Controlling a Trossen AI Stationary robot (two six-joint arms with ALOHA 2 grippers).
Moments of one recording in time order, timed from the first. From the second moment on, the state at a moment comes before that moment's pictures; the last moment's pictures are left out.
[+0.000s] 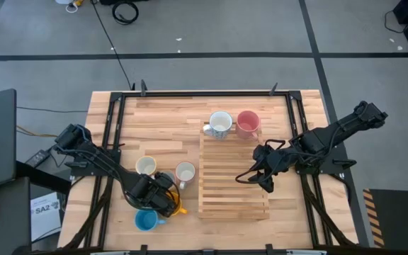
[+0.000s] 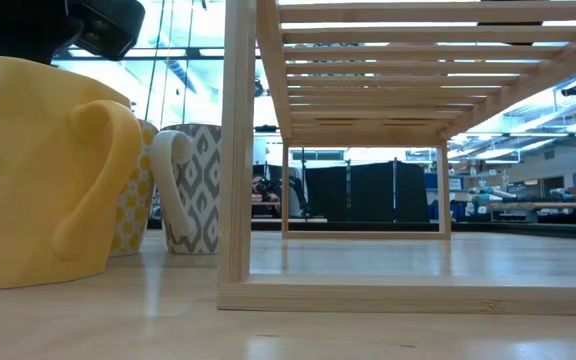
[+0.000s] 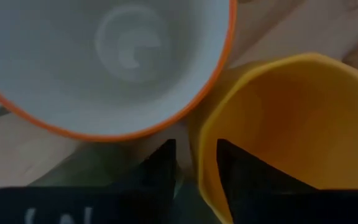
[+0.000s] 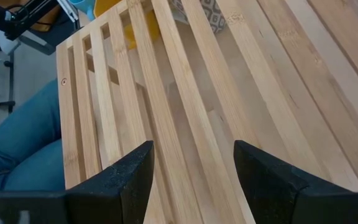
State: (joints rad) left arm -0.59 1.66 1.17 -0.88 -0.13 -1.44; right arm 0.44 1.14 1.03 -0.73 0.14 0.84
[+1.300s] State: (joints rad) left arm -0.58 1.65 1.58 -0.94 -0.04 -1.37; right arm 0.44 1.14 1.03 -0.52 0.10 0.74
